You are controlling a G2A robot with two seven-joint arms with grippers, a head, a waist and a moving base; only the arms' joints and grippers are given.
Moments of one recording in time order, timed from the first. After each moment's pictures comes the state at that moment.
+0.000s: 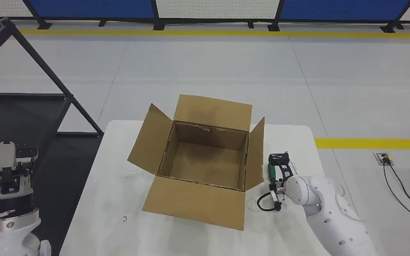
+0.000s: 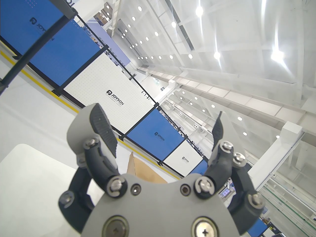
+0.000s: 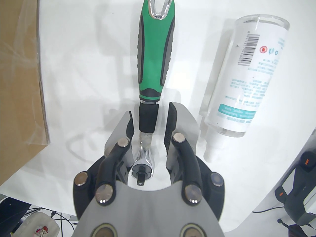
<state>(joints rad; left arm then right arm) 1.44 -1.23 -2.00 -1.96 0.09 -0.37 0.02 -0.80 -1.14 1.10 -1.37 -0.98 0.26 1.14</state>
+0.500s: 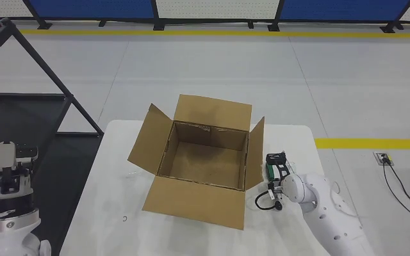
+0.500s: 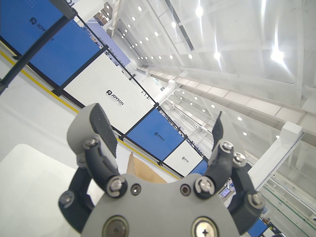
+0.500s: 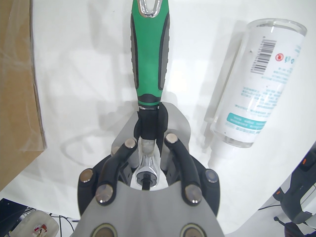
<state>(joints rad) 1.44 -1.23 -2.00 -1.96 0.09 -0.36 0.02 -0.76 -1.16 1.08 -1.31 -0.98 0.25 1.13</state>
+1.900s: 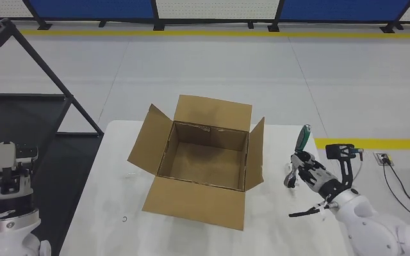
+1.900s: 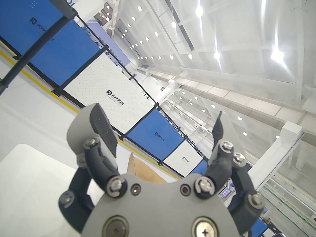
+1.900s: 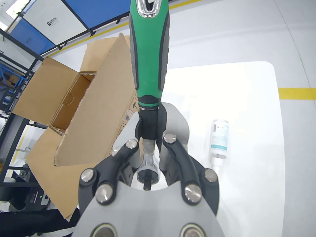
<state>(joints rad) 1.44 -1.23 -2.00 -1.96 0.09 -0.36 0.02 -1.28 -1.10 1.61 -2.10 -0.71 0.05 0.65</state>
